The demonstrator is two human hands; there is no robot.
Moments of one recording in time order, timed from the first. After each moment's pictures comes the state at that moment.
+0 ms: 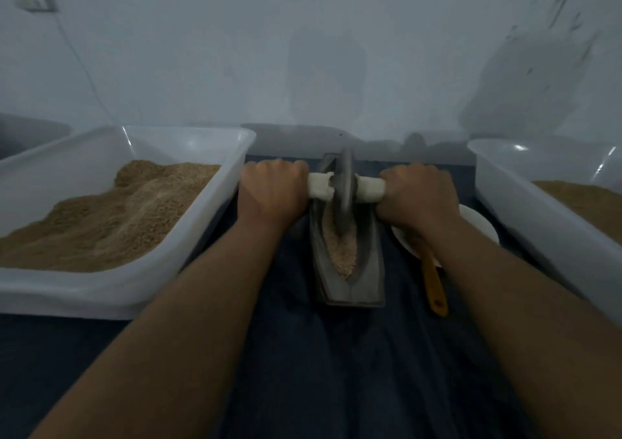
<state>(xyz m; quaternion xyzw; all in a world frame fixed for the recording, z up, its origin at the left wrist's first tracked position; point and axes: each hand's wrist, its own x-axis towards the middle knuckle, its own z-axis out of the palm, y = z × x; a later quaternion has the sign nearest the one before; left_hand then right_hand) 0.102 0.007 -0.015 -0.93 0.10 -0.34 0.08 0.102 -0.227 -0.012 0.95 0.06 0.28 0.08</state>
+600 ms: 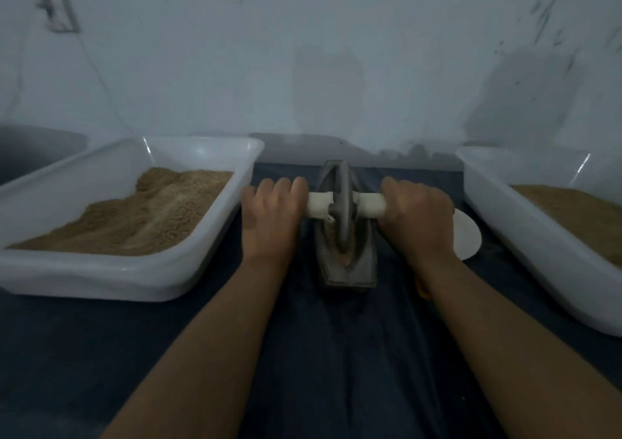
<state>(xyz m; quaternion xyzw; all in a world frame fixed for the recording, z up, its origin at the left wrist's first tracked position) 0.032 0.009 -0.030 -0.90 0.09 -0.42 0.04 0.044 -0.217 -0.029 0.88 0.10 0.47 0.05</state>
